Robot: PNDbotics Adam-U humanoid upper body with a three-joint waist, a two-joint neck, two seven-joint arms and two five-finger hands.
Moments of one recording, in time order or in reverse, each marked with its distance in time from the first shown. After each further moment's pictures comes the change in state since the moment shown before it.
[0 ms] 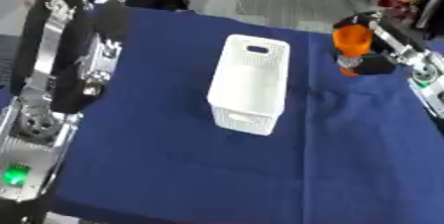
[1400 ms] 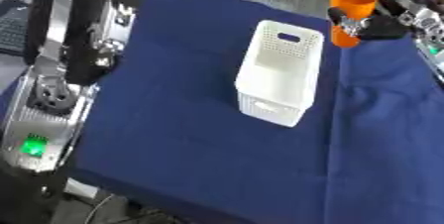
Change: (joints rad) left arm -0.073 -0.030 -0.004 0.000 0.022 -0.004 -0.007; right arm -0.083 0.026 0.067 -0.039 -0.255 -0.018 0.089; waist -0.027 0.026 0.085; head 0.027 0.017
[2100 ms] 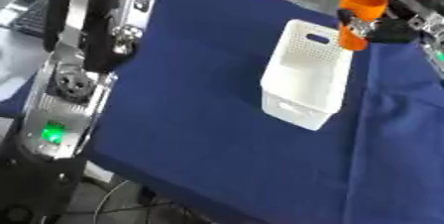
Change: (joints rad) left arm -0.036 -0.017 0.001 0.000 0.005 0.000 0.003; right arm -0.009 0.016 -0.005 0.019 0.004 -0.006 -0.008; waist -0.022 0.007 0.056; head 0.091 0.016
